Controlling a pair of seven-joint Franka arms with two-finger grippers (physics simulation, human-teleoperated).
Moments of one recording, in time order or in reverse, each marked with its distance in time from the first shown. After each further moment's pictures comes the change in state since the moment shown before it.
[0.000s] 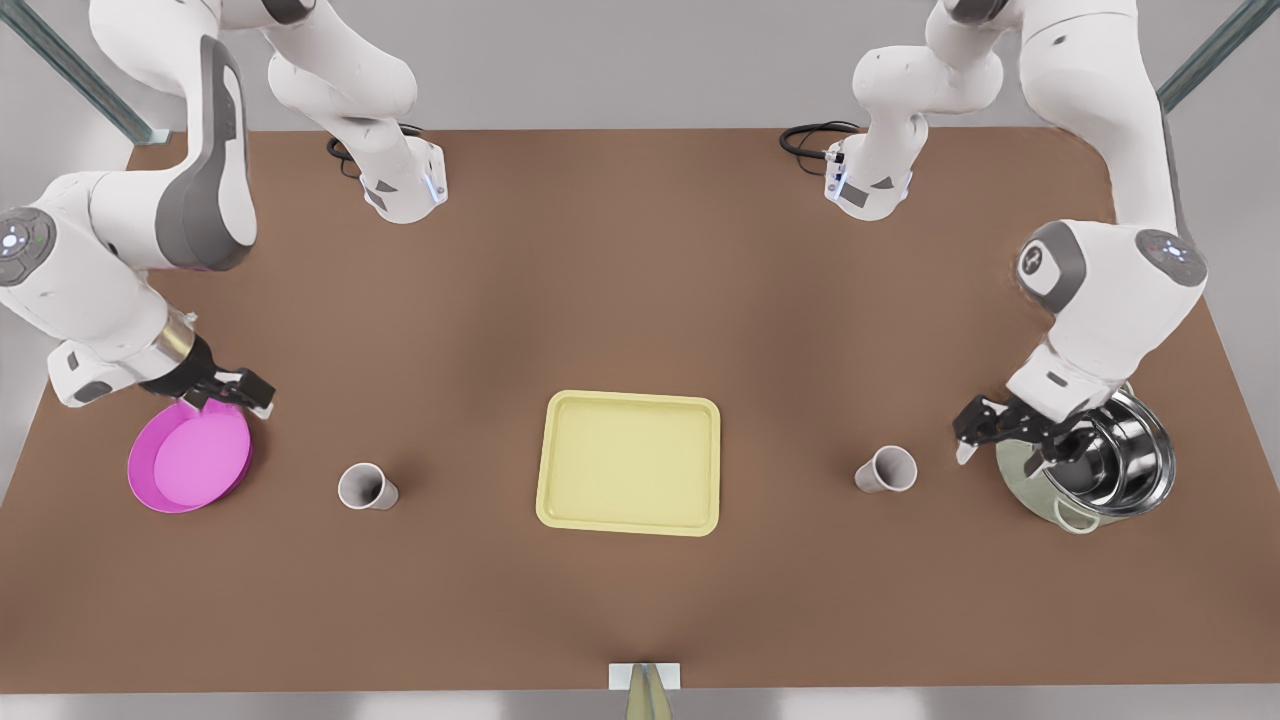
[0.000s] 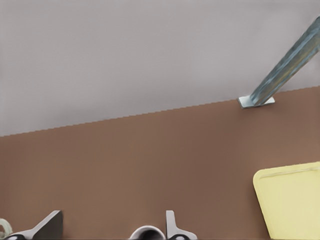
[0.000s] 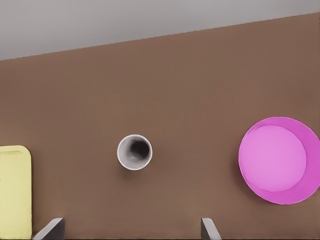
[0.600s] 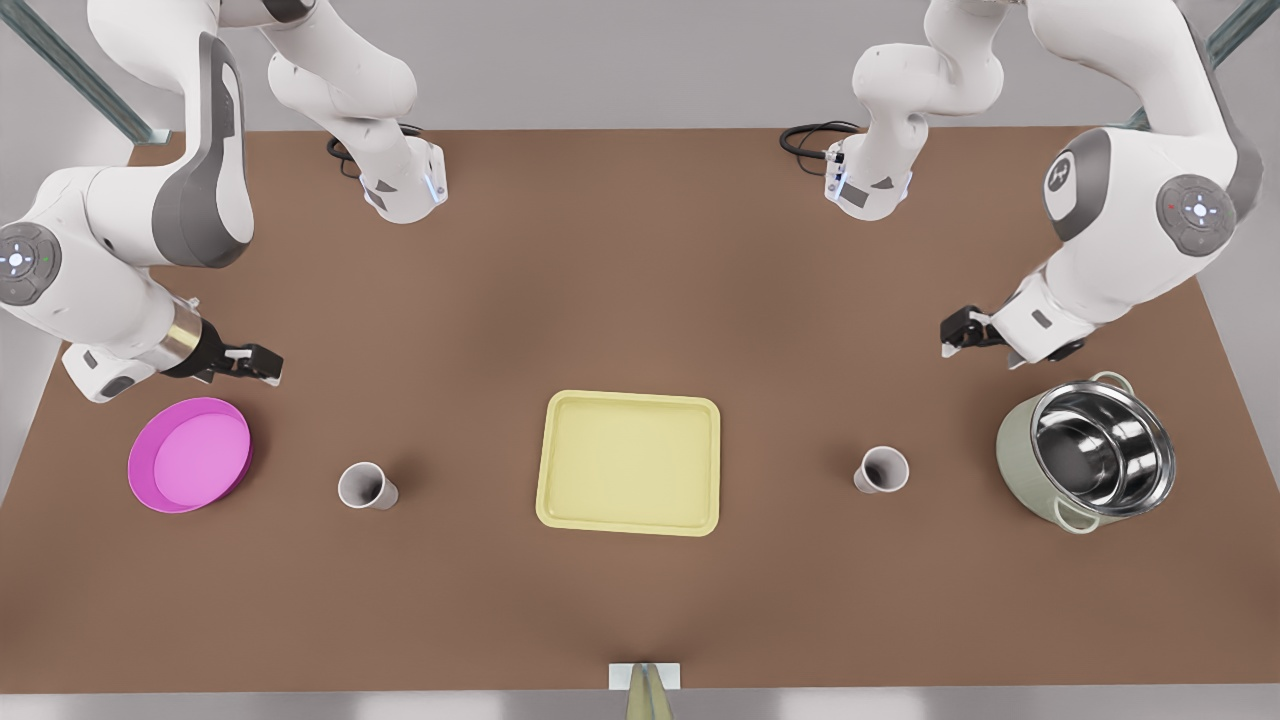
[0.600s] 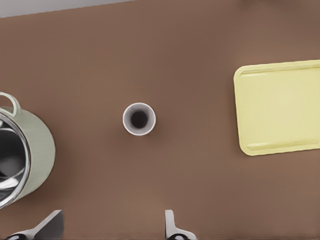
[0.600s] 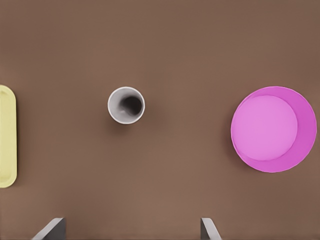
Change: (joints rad) left arm -0.084 -0.017 0.014 0.093 0.091 -0.549 -0.142; right arm -0.002 -0.003 -0.002 -0.003 -0.006 -0.153 -0.110
